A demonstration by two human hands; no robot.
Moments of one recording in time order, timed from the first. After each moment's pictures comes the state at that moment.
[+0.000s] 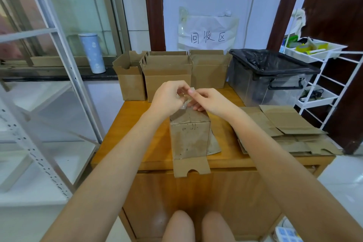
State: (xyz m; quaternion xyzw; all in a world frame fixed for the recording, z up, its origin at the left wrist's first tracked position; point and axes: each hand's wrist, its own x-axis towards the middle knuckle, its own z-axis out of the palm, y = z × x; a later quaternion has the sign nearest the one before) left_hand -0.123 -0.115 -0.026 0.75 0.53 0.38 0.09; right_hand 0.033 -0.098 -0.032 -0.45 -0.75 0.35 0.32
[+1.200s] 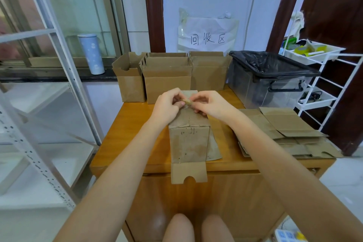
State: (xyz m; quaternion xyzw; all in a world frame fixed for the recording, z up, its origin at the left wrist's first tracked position) left_hand -0.131 -0.103 -0.053 0.70 0.54 0.43 0.19; right_hand 0.034 -0.099 -0.033 -0.47 -0.74 0.35 0.33
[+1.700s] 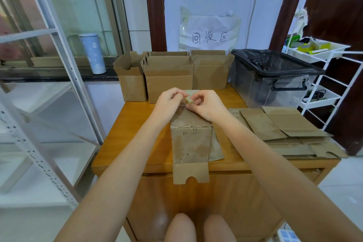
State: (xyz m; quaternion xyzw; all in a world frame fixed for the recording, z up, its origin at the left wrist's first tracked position) left_hand -0.130 -0.099 -0.052 0.64 0.53 0.48 0.28; right_hand 0.014 -0.087 -0.049 -0.54 -0.73 0.23 0.35
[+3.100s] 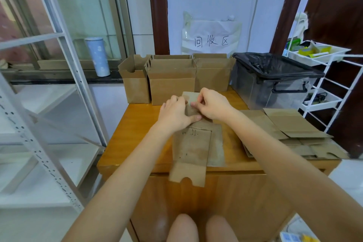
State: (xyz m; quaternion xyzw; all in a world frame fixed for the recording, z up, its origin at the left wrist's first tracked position) left_hand -0.117 -0.129 -0.041 0.72 0.67 0.18 0.07; right_hand 0.019 -0.094 -0.030 -0.55 -0.80 0.07 0.23
